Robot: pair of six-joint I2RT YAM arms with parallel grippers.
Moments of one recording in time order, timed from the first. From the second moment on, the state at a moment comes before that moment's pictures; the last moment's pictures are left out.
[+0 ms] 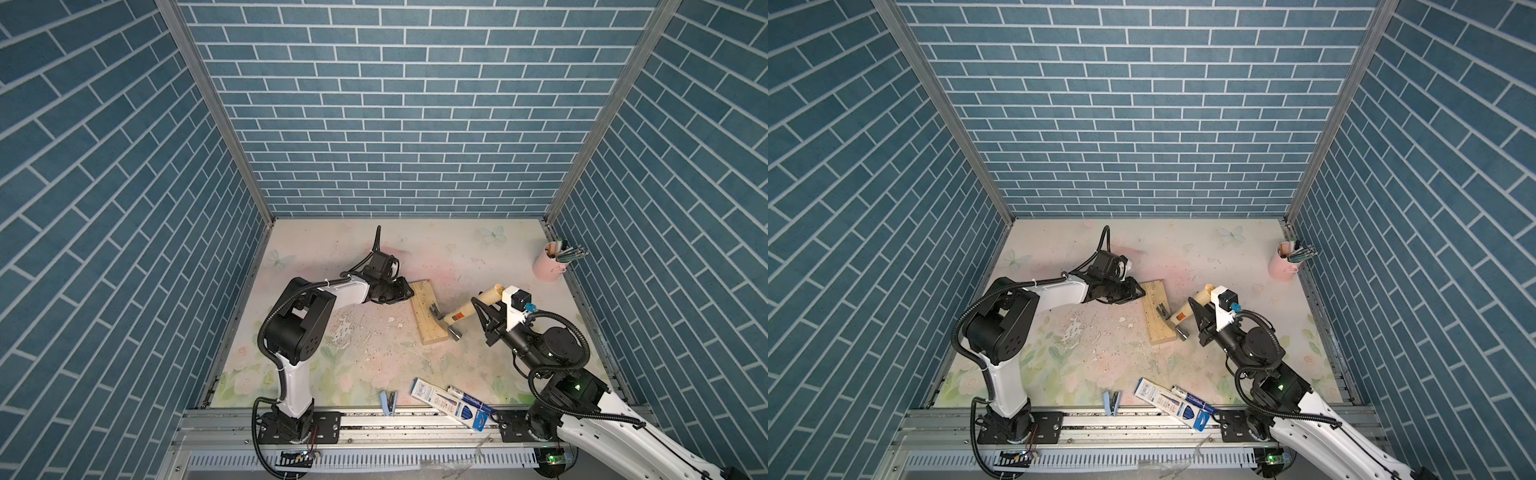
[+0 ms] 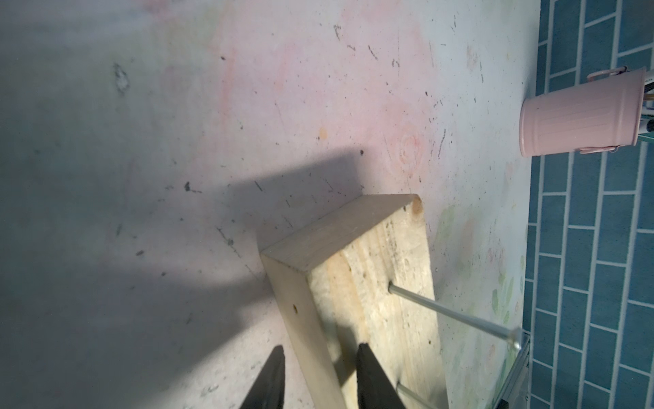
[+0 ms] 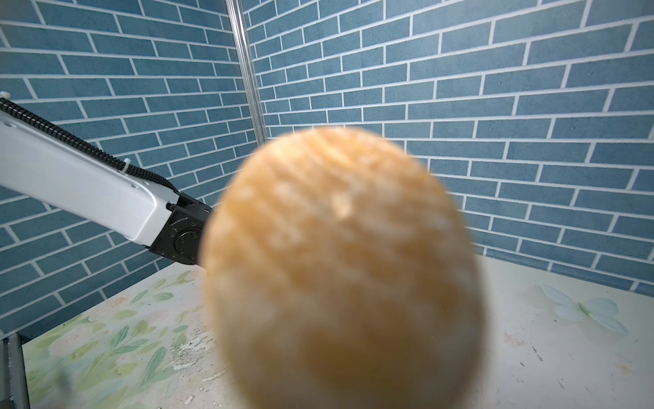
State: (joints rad) left arm -0.52 1.92 1.12 -0.13 0.42 -0.66; right arm 0.83 0.45 0.39 0.10 0.12 0.10
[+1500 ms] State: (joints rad) left arm -0.51 1.92 1.12 -0.11 0.44 -0.66; right arm 0.83 0.57 0.49 0.11 0.10 0.07
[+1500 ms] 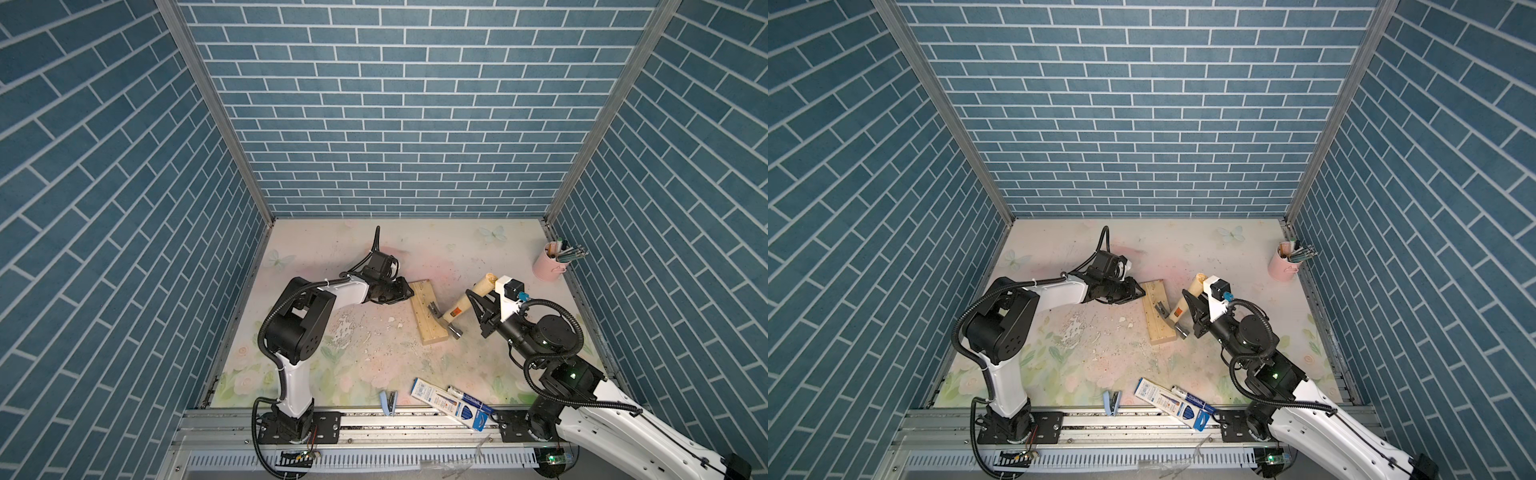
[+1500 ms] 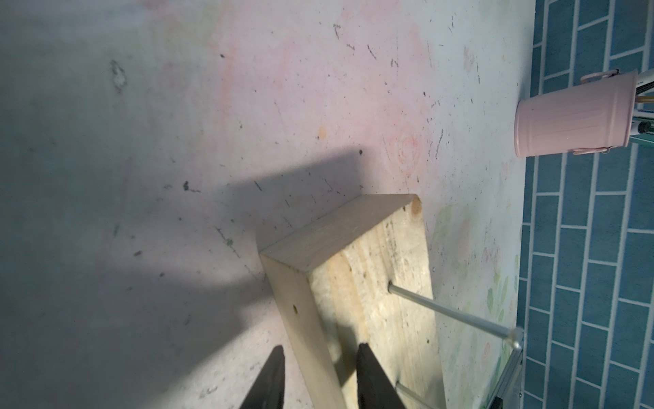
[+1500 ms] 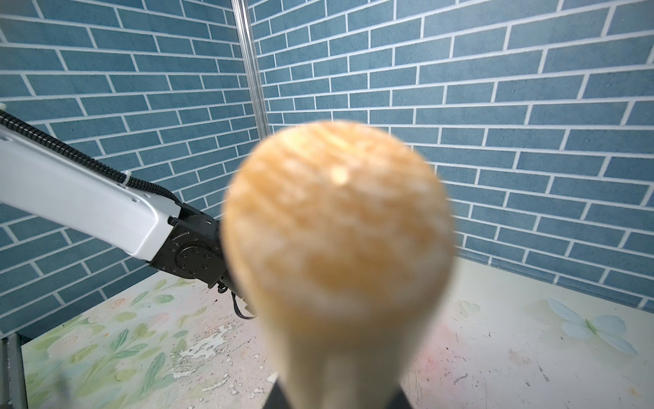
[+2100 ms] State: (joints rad) left arm -0.51 1.91 1.12 -0.14 0.42 -0.62; right arm 0.83 0.67 0.72 -0.02 0.10 0.07
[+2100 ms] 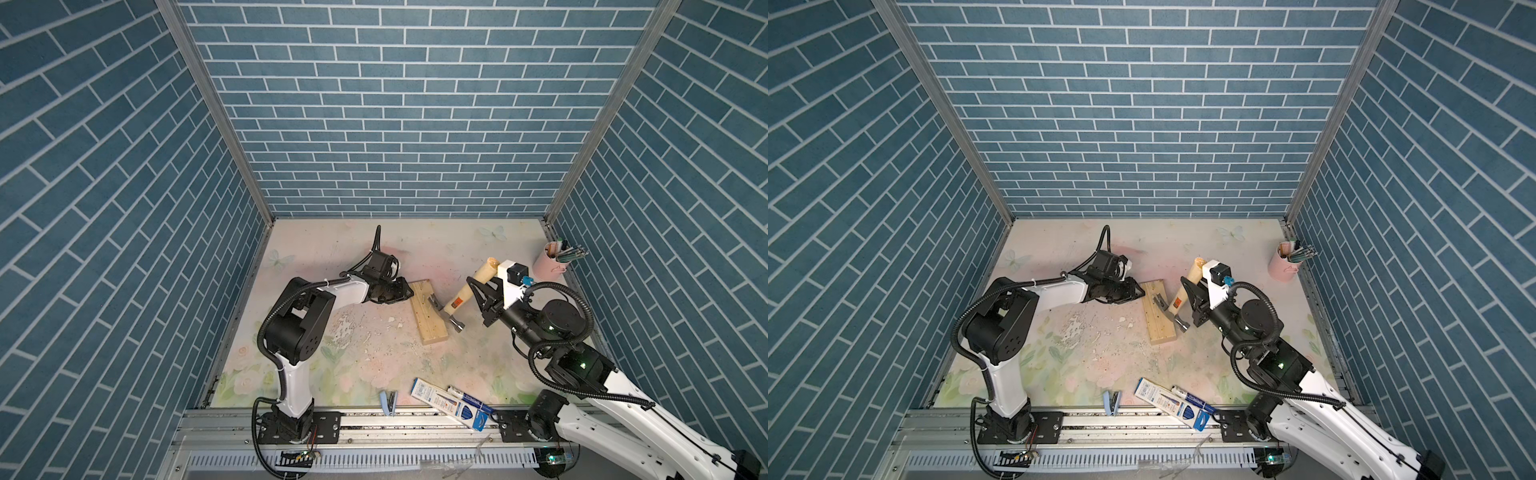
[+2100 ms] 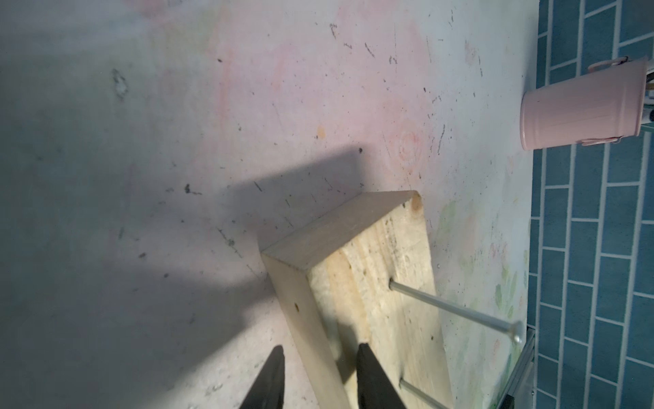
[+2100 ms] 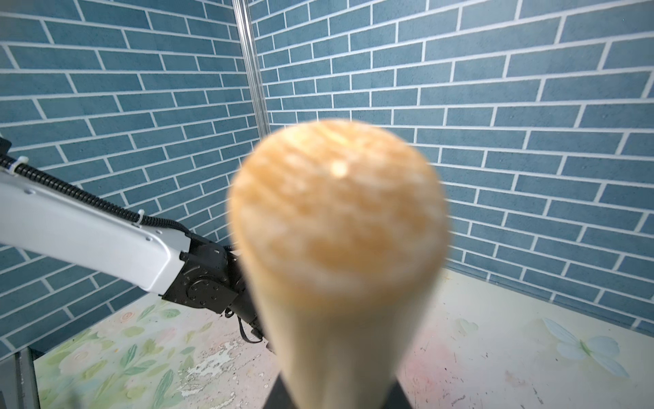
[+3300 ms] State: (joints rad) left arm -0.51 1.35 1.09 -0.52 0.22 -0.28; right arm 0.52 1.26 1.54 -0.67 -0.16 0.18
